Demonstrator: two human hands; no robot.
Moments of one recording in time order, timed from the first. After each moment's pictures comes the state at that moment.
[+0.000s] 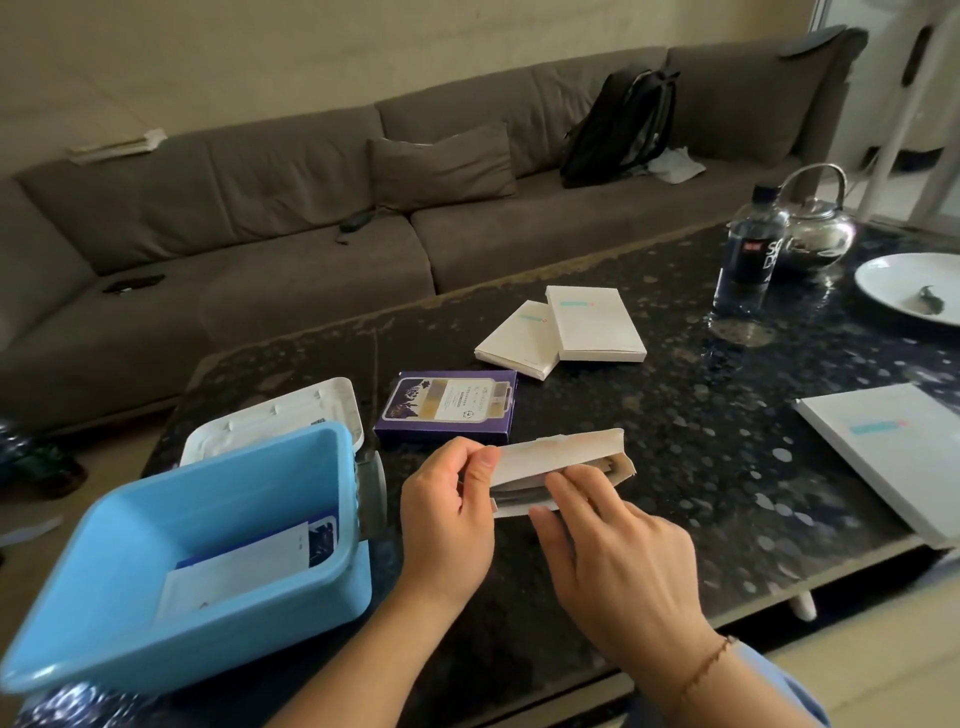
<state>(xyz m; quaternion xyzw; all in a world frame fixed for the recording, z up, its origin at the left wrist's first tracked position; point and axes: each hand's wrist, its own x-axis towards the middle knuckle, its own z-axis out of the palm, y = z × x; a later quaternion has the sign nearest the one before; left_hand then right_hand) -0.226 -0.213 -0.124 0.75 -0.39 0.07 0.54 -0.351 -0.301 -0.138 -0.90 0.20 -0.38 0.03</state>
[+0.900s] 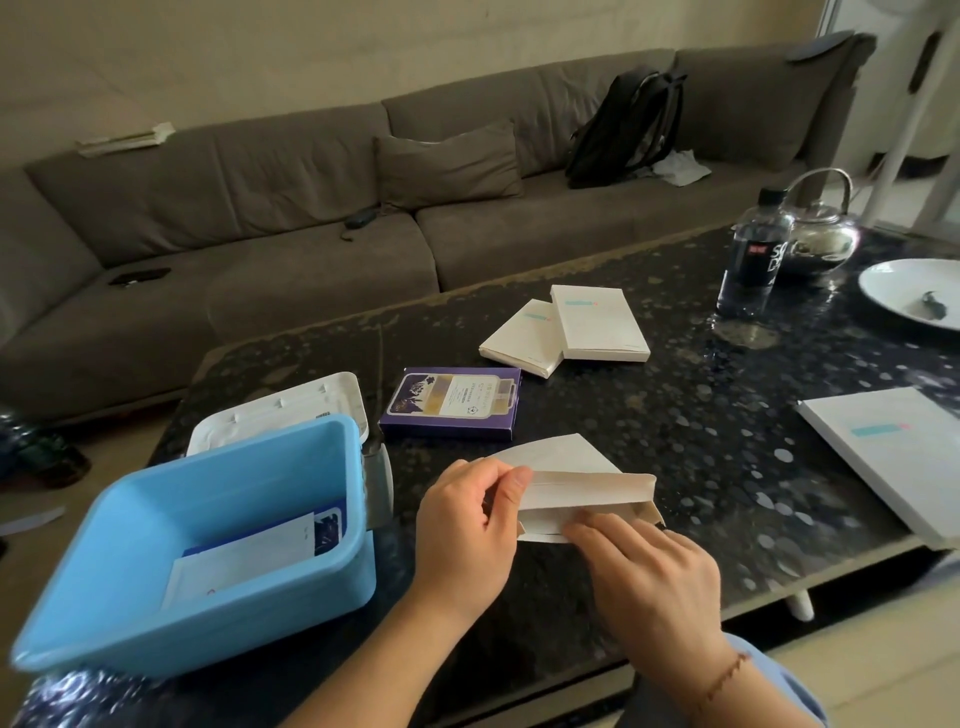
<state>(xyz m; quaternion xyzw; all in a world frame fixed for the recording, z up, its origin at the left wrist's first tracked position) -0.230 -0.210 -0.142 0.75 -0.43 0.08 0.50 -0.371 -0.315 -0.176 -0.89 0.14 -0.43 -0.03</state>
